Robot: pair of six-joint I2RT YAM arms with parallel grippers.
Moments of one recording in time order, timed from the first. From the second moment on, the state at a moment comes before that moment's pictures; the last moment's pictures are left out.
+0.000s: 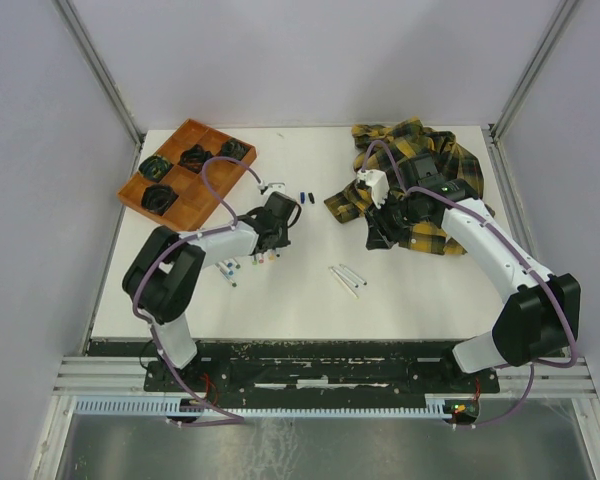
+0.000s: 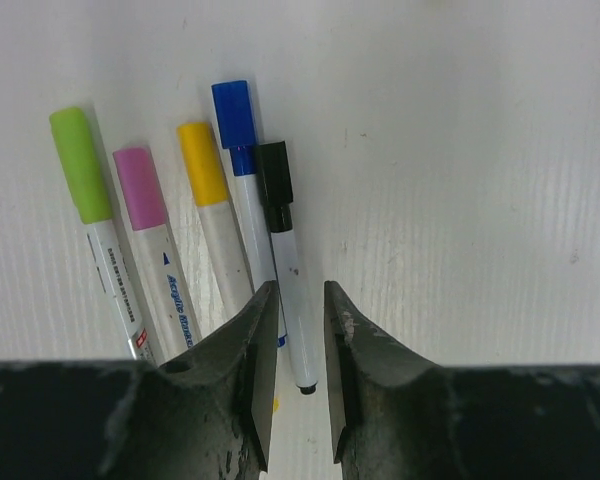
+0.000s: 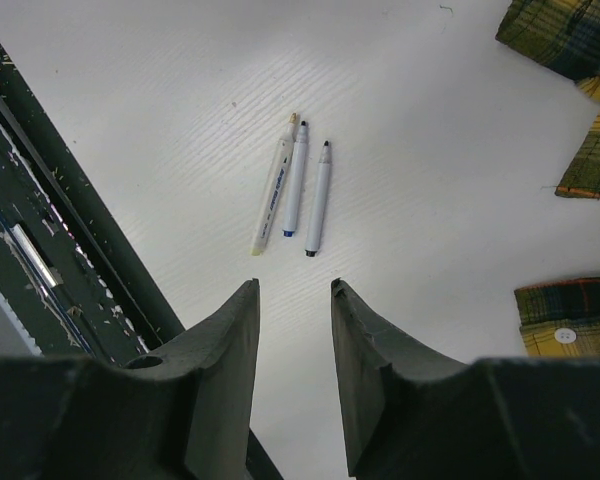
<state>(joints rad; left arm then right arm) -0.61 1.78 1.04 -0.18 -0.36 -0.48 0.34 1.46 1.27 -0.88 -0.55 -0.40</state>
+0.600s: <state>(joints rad) -0.61 1.84 1.07 -0.19 -0.37 -0.48 0.34 1.46 1.27 -0.88 -0.56 -0.40</state>
